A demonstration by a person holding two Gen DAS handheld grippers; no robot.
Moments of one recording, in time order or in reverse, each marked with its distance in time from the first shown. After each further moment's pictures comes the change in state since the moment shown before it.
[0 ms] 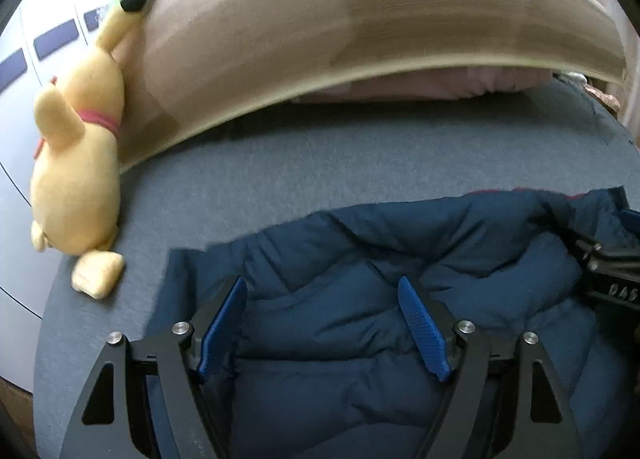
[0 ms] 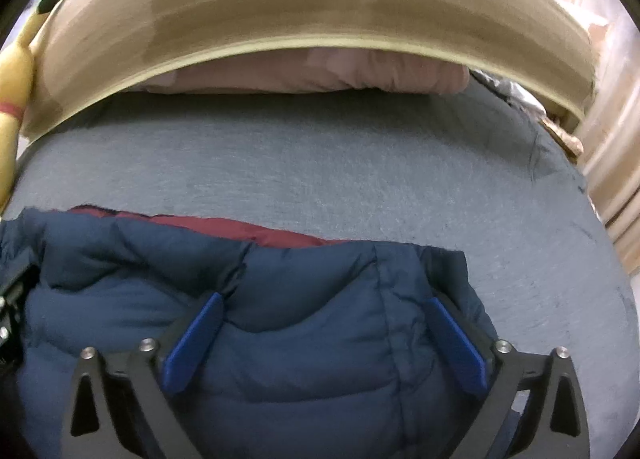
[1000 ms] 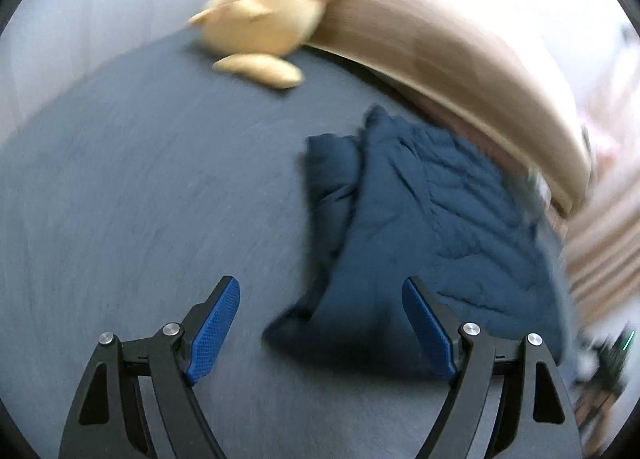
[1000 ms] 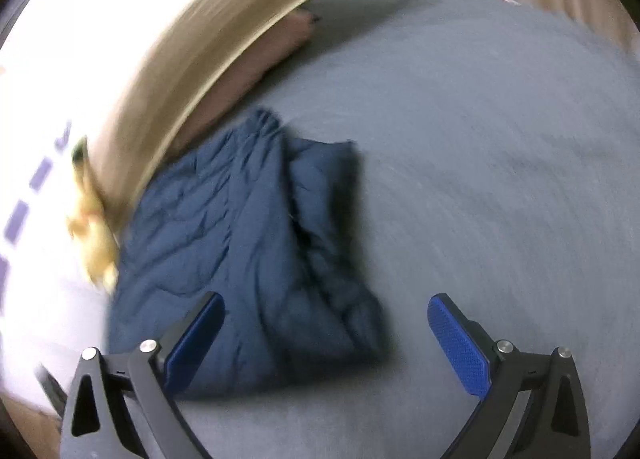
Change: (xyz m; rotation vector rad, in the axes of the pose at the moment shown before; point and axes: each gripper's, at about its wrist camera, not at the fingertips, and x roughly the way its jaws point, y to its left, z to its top) left arm -0.138 0.200 -0.223 -0.609 0.020 -0.322; right arm -0.166 -0.199 -0.230 0.632 0.025 0.400
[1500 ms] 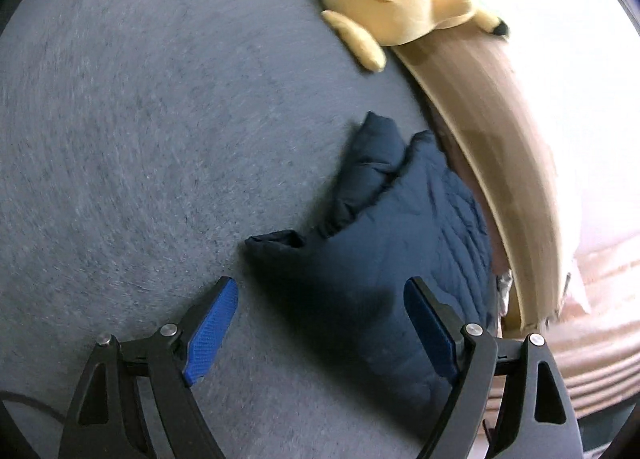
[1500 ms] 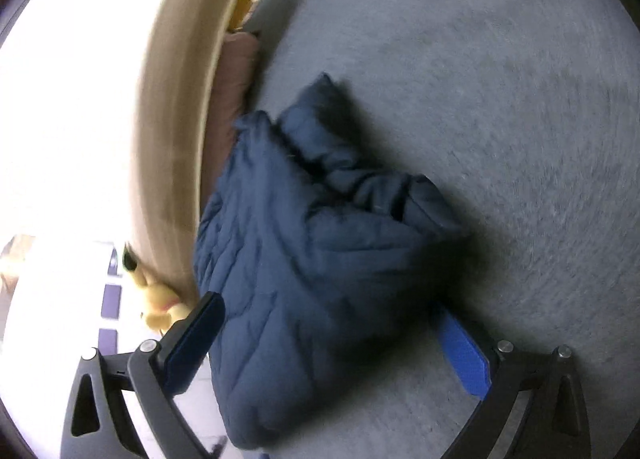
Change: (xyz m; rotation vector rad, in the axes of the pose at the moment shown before) left arm 0.030 0.017 -0.042 -0.512 0.005 -0.074; right arm 0.047 -0.014 -0.047 0.452 0.000 0.249
